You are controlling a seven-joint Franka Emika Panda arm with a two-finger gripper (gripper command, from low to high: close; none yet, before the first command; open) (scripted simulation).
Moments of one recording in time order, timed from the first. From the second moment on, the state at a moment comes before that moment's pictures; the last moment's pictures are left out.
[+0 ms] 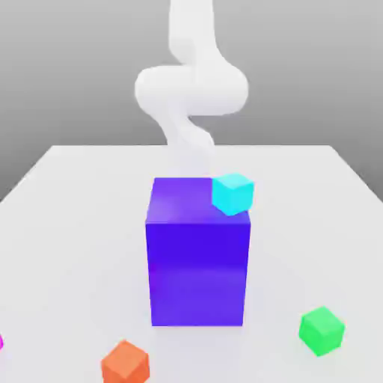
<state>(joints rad) 0.00 -0.71 -0.04 -2.29 0.00 2.32 0.76</state>
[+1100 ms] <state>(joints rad) -0.29 0.49 -0.35 -2.16 0.33 2.61 -0.01</state>
